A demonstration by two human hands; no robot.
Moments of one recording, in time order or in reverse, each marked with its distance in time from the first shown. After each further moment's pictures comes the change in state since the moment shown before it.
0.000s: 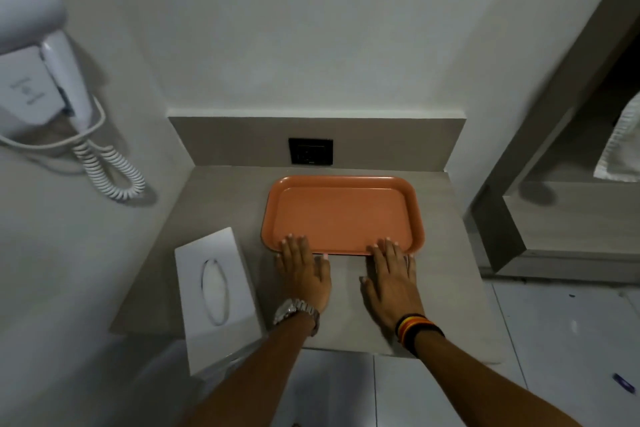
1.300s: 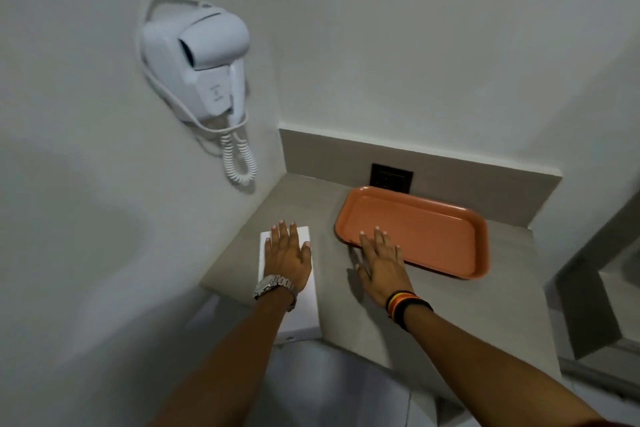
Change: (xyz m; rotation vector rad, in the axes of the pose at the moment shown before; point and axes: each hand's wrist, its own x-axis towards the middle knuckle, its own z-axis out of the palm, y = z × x) left_hand -0.004 -0.101 -0.127 0.120 0.148 -0.153; right_hand 0.050 -0.129 -0.024 0.042 -0.132 -0.357
